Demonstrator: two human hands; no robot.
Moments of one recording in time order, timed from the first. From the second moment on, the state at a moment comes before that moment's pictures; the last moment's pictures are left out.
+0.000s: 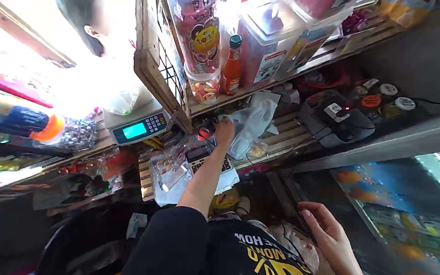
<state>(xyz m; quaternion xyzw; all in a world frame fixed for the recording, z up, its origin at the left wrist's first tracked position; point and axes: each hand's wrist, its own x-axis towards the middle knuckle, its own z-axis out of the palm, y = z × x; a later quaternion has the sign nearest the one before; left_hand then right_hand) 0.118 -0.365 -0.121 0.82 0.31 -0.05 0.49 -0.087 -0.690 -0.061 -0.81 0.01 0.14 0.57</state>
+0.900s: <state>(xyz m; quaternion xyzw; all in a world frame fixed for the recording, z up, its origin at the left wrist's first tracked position) 0.159 -0.361 -0.123 0.98 0.16 -0.09 0.07 -0.020 -0.711 -0.077 -0.82 -0.13 0.17 0.53</state>
